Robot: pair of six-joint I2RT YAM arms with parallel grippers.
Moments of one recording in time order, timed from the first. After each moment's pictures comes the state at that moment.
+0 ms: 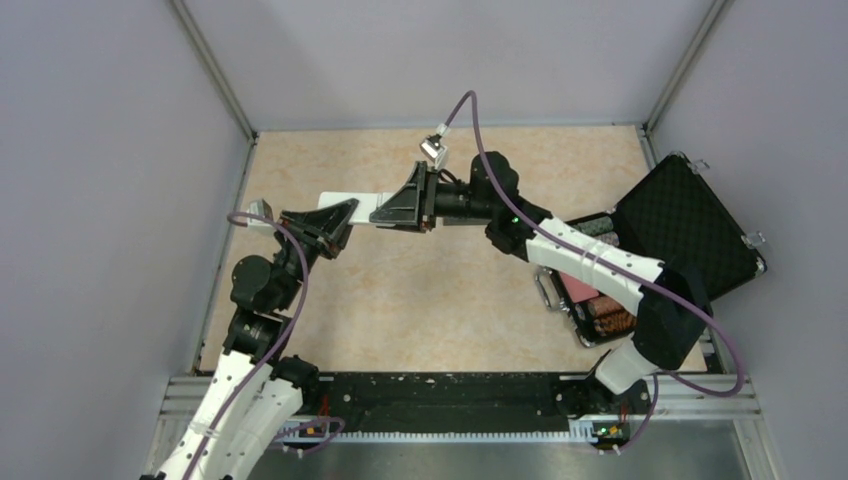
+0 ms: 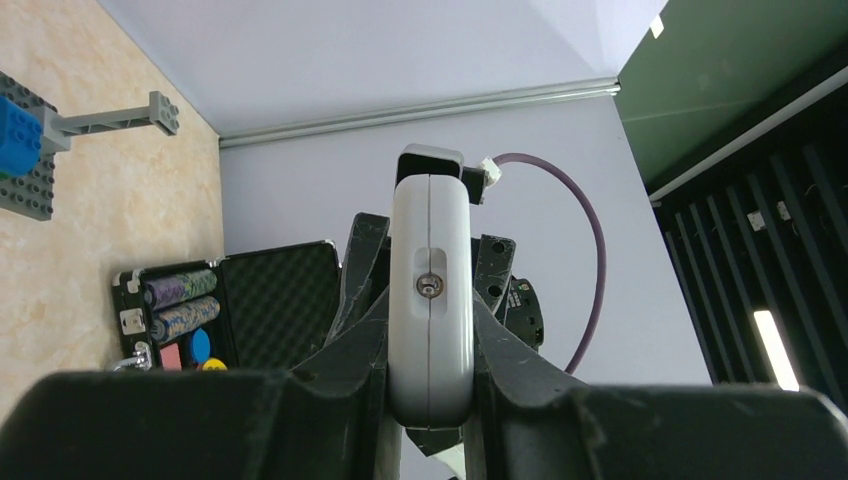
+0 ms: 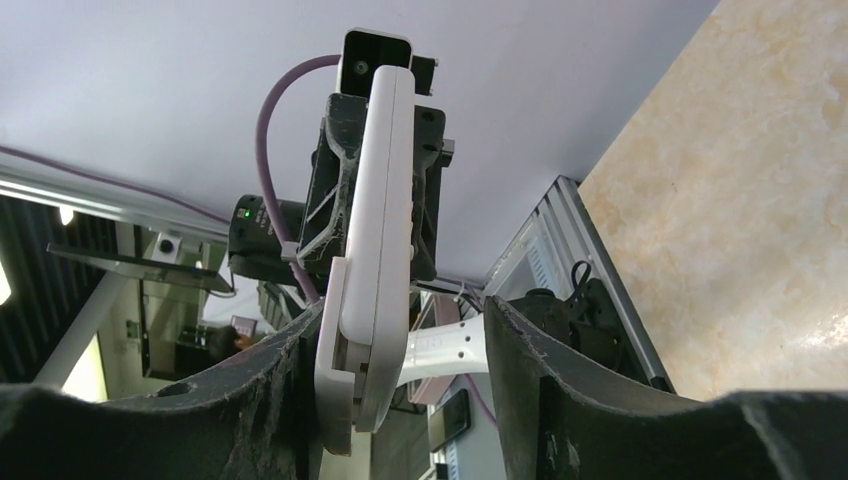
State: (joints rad) left arm -0.31 0.54 0.58 0.19 0.16 -1.56; right arm 0.81 1.56 1.27 0.31 -0.65 1.17
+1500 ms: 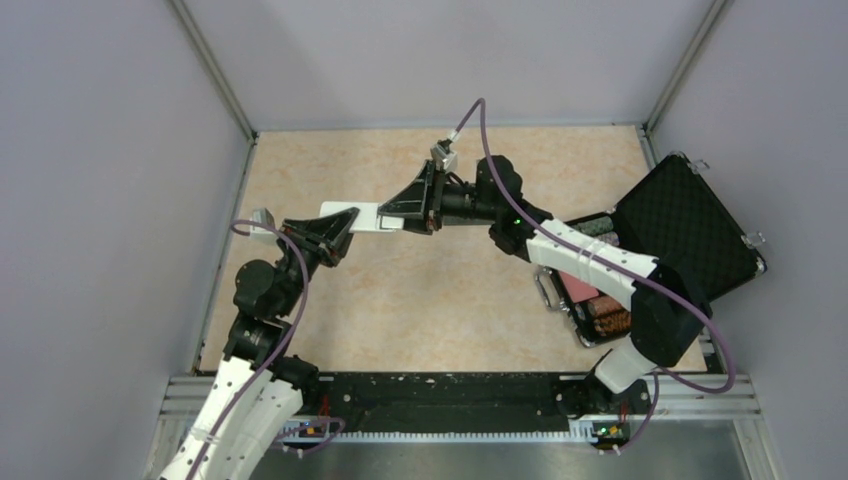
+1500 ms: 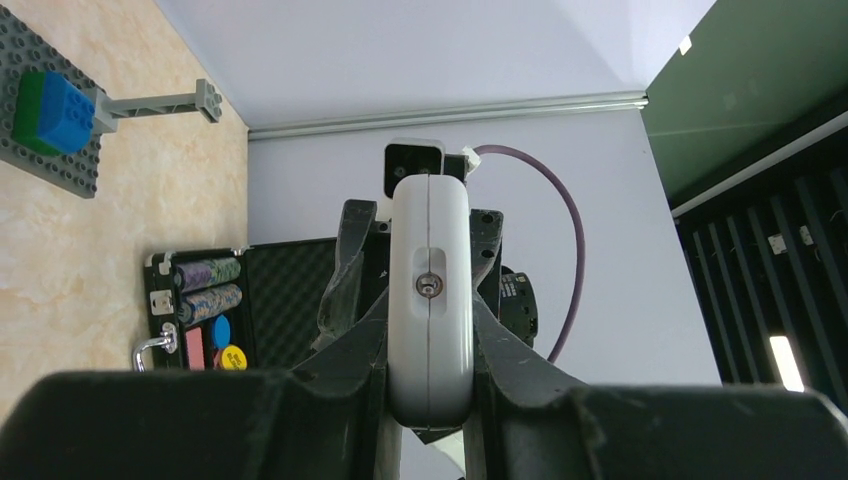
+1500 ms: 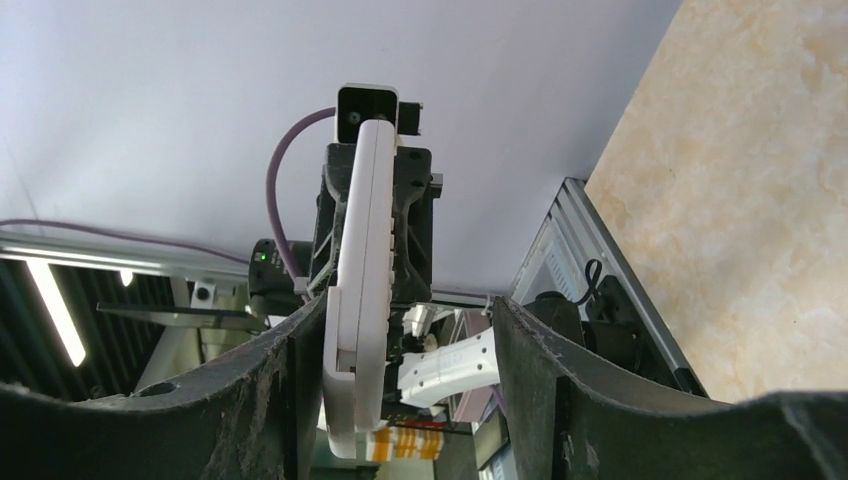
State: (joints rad) left arm -0.31 0.50 0.55 0.11 0.14 -1.57; right arm 0.77 1.57 1.20 0.37 -0.65 1.31
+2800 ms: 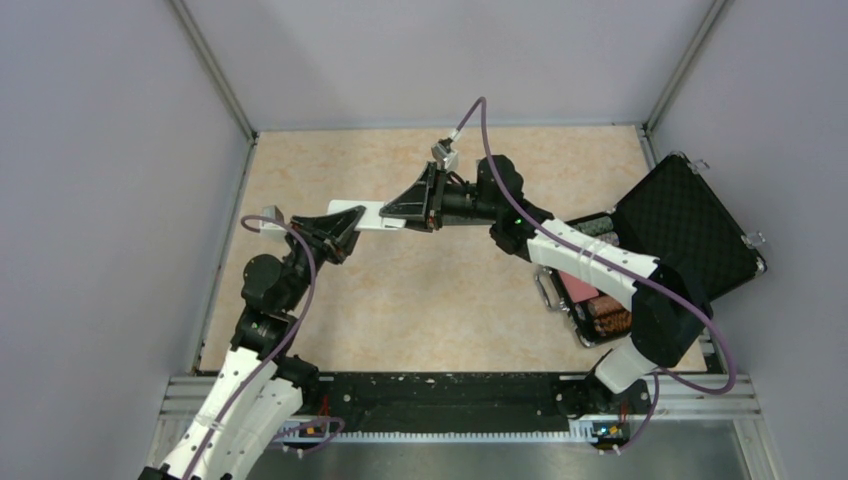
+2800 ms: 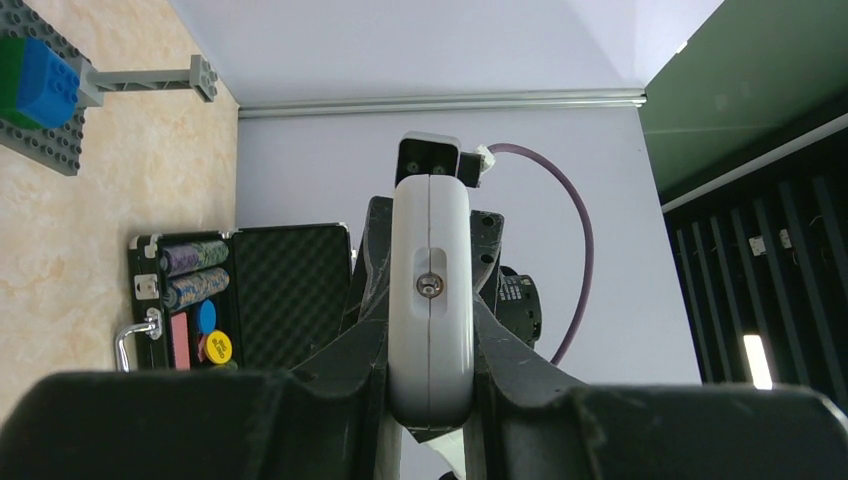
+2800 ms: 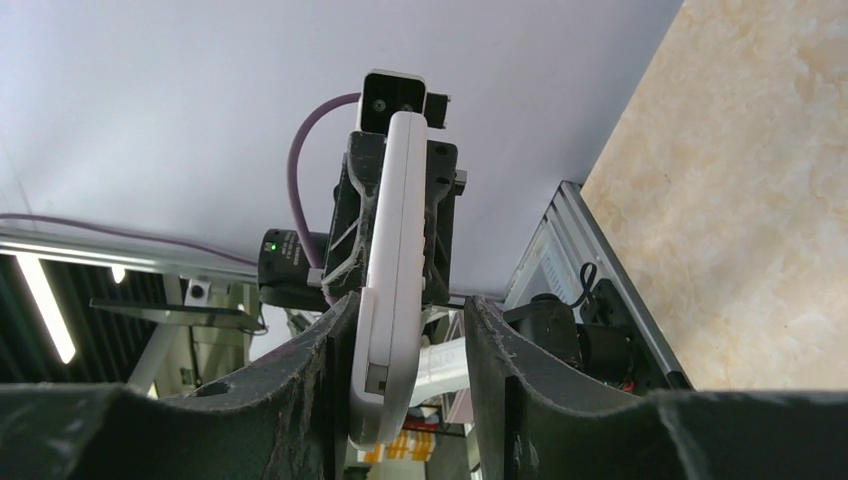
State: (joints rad) left arm -0.31 0.55 0.52 0.20 0.17 -1.63; right arm 0.76 1.57 1.19 0.38 -0.64 1.30
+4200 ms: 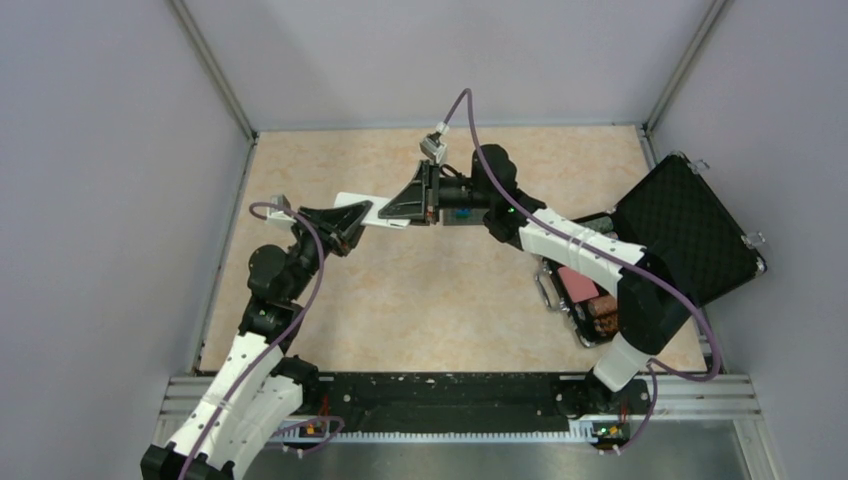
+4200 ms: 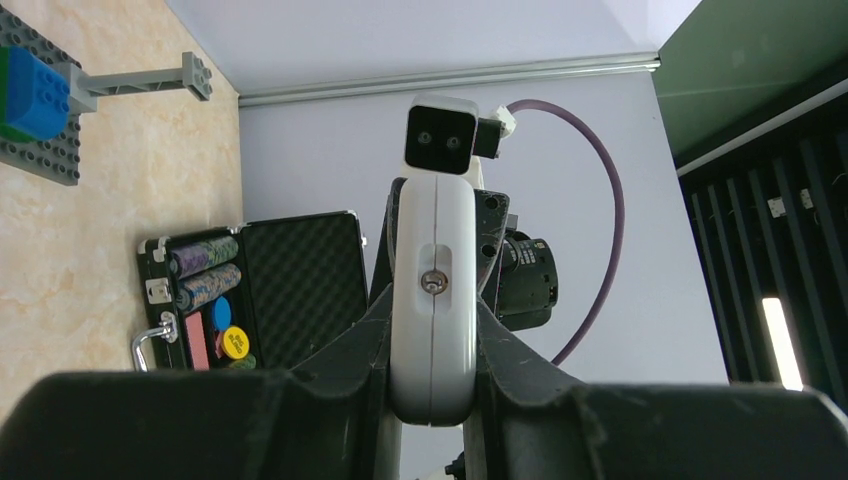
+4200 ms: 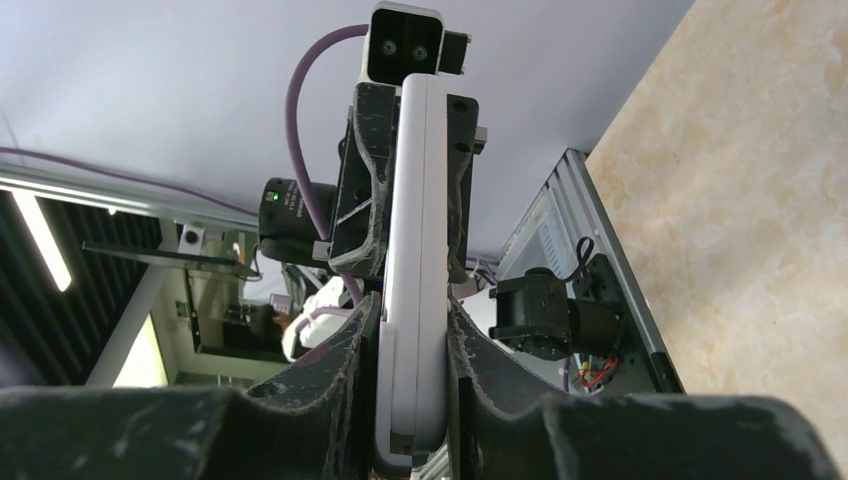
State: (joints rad) left arm -0.29 0.67 0.51 0.34 0.27 -1.59; right arm 0.75 1.65 1.27 0.37 -0.80 1.25
